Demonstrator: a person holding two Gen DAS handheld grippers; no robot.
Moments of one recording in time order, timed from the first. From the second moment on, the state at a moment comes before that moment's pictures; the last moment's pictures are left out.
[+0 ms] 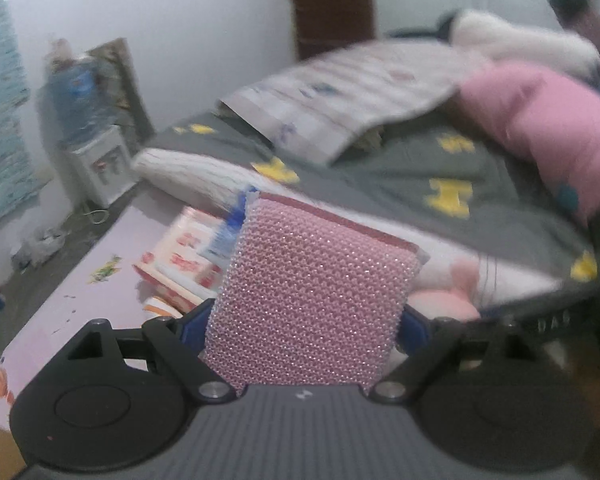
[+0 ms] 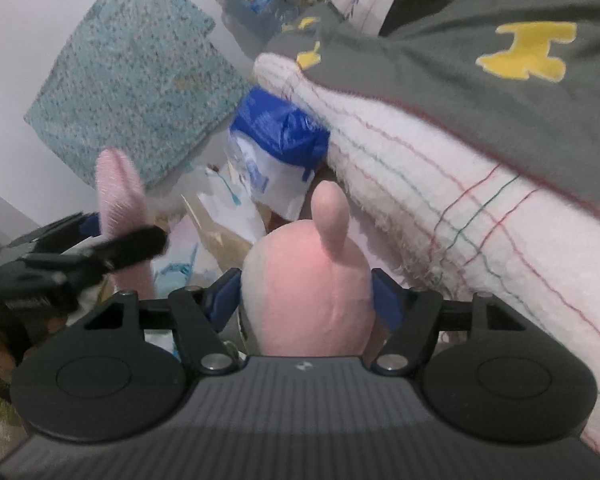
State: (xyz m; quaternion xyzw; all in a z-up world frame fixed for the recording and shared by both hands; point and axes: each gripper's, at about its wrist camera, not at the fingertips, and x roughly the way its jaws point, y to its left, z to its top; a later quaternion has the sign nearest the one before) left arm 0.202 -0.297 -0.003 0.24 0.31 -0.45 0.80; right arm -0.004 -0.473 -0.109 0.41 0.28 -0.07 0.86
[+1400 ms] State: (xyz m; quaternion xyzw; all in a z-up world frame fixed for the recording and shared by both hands) left arm 0.282 0.140 0.007 0.02 0.43 -0.01 0.90; right arm 0.315 -0.062 0.014 0.21 0.48 0.30 0.80
